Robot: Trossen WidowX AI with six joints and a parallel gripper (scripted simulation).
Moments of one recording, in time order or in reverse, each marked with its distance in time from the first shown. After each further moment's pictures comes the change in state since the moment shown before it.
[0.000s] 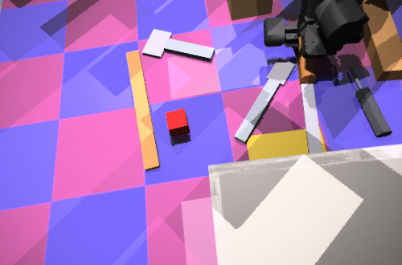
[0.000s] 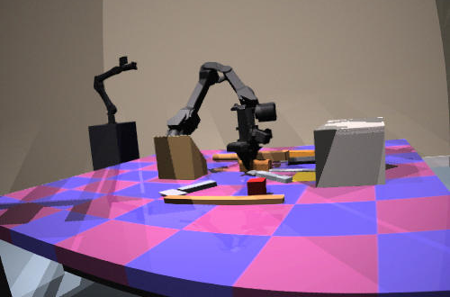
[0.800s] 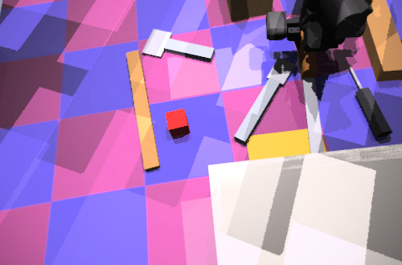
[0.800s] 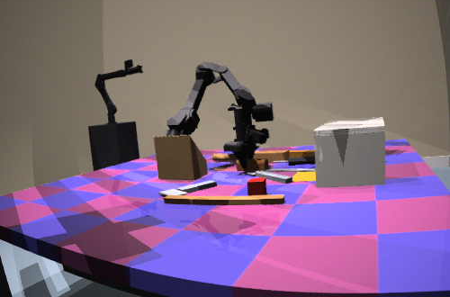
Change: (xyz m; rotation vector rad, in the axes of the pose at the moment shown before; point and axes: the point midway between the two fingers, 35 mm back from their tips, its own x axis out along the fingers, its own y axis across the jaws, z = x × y) arm -0.001 0.005 -0.015 0.008 0.003 0.000
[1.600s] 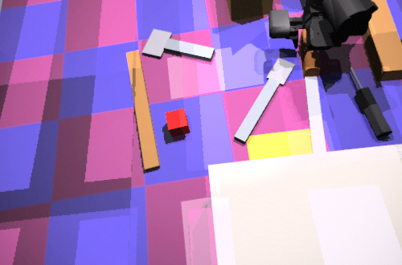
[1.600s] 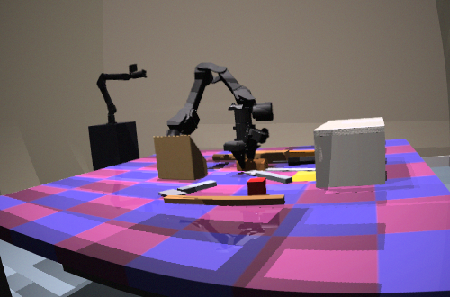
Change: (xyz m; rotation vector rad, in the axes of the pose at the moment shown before) arm -0.001 0.006 -0.003 0.005 0.004 0.000
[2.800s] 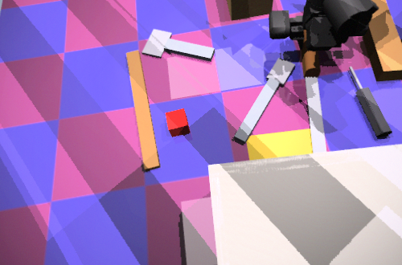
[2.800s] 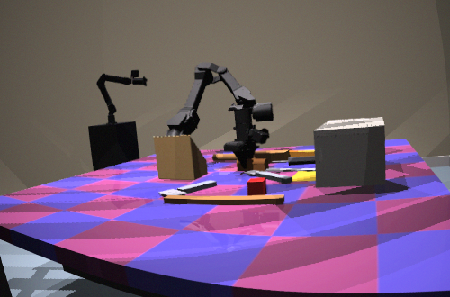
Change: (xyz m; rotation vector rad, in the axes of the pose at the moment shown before) arm 0.002 0.001 0.001 -0.002 -0.003 0.002
